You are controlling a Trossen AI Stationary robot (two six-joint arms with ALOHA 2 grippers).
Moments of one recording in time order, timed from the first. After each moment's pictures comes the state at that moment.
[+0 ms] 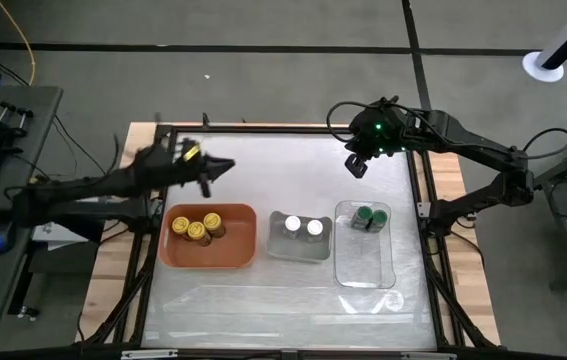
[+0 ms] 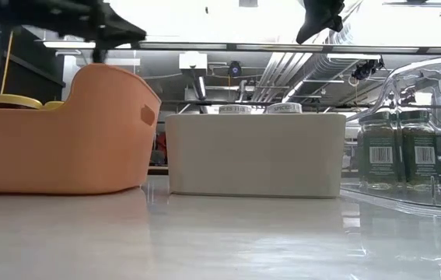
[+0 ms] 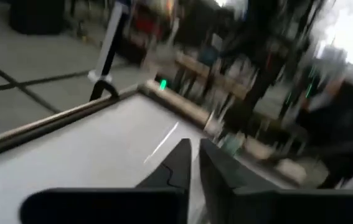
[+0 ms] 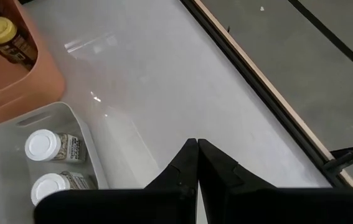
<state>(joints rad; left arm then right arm) 0.29 0.74 0.53 0.11 -0.02 -0.42 -0.31 1.31 1.52 -1.07 0.15 0.16</state>
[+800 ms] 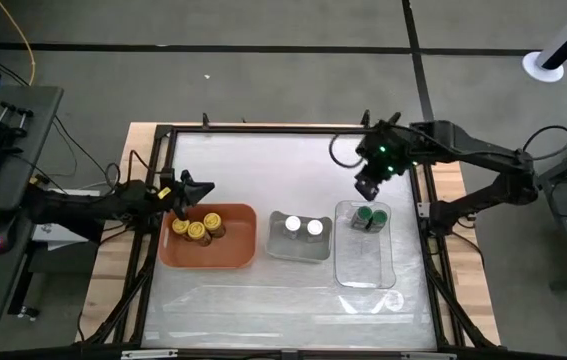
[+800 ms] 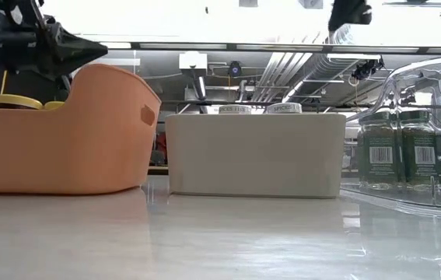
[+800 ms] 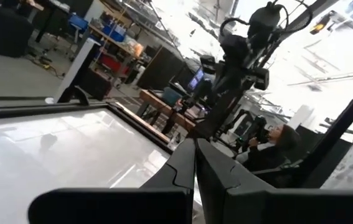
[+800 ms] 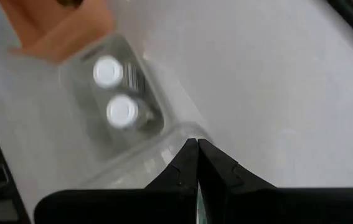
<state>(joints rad) 0.01 0.17 0.01 0.33 -0.27 -0.54 -0.17 1.28 1.52 -1.27 0.01 0.42</state>
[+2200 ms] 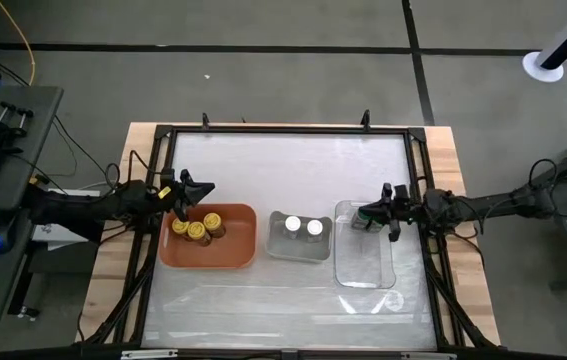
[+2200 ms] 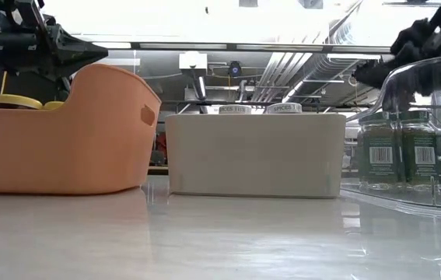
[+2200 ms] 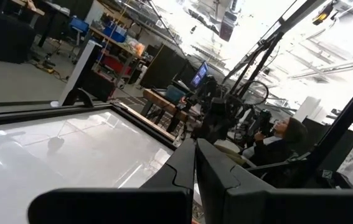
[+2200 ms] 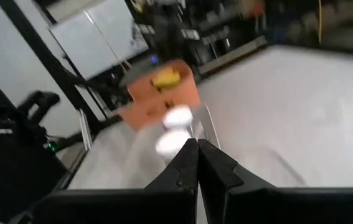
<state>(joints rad) 0.01 0.16 0.01 0.31 -0.26 -0.49 0.09 0.27 0.01 0.24 0.14 0.42</state>
